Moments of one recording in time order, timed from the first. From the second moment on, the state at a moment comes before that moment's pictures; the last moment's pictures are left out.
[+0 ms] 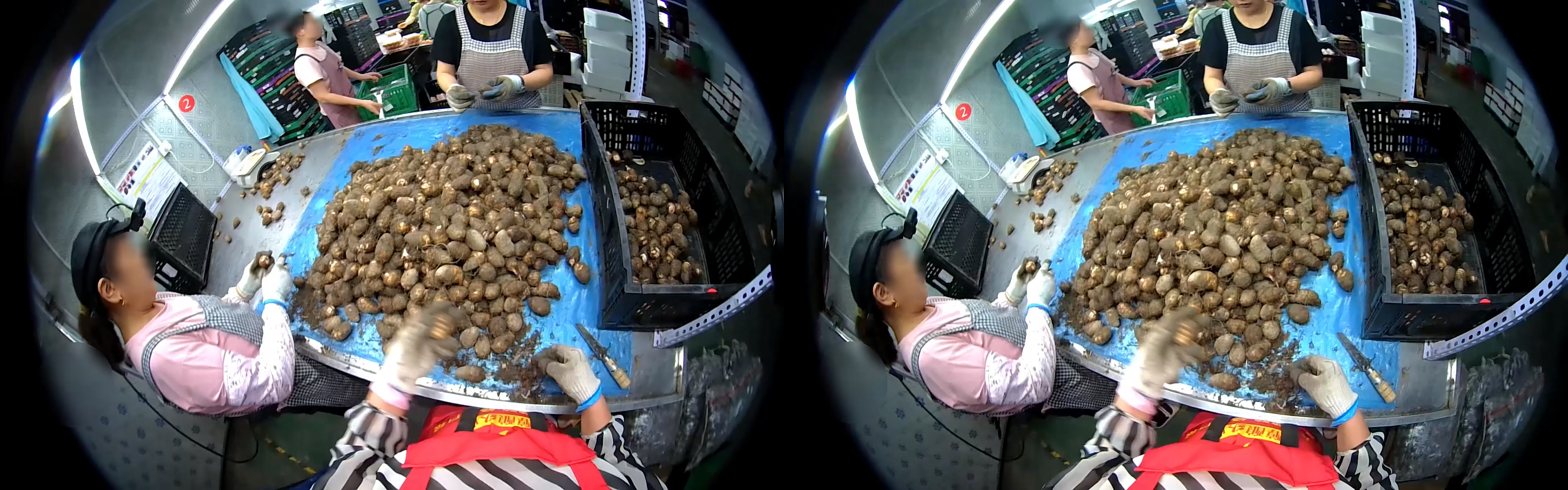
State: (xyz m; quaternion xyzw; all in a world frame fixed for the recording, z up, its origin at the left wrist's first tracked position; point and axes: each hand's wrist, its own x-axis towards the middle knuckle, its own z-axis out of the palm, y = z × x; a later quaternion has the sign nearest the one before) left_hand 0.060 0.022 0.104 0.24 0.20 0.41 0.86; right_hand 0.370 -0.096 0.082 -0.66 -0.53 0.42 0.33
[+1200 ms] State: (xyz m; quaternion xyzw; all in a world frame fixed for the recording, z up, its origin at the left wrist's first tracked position) left_hand 0.116 -0.039 0.057 0.39 0.42 0.35 0.74; right_hand 0.338 -0.064 0.040 -0.55 -0.63 0.31 0.46
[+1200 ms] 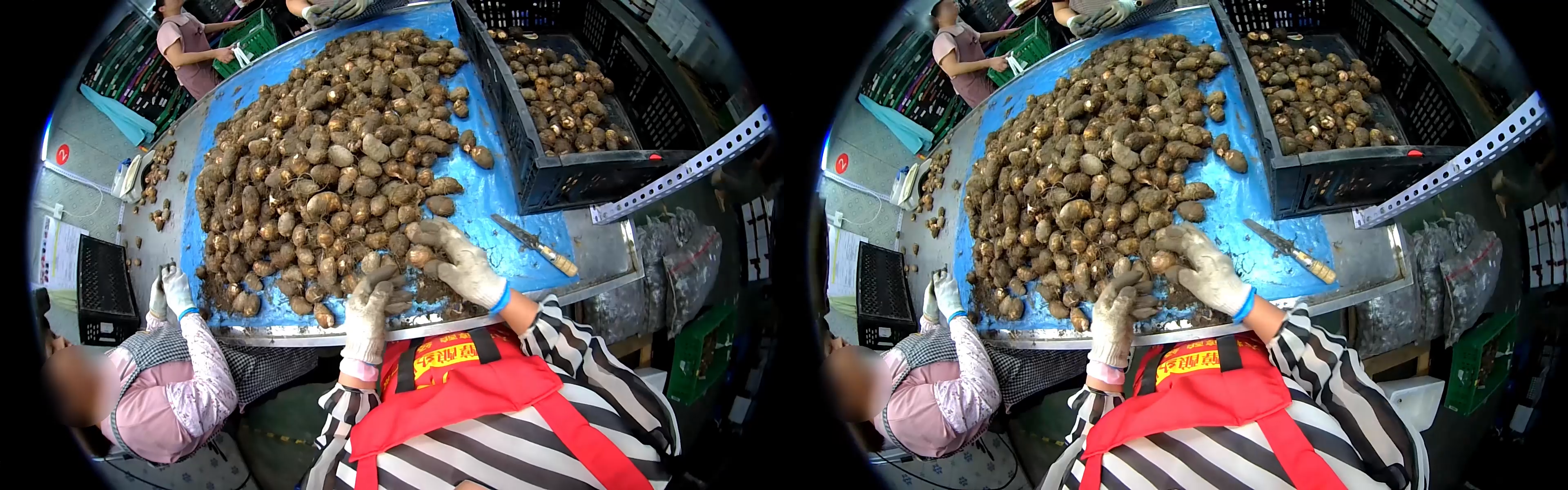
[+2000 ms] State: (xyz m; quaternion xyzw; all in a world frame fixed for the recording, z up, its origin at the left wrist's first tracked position) left_hand 0.194 -0.048 0.104 0.52 0.47 0.37 0.61; right_hand 0.343 -0.096 0.074 -0.61 -0.57 0.20 0.52
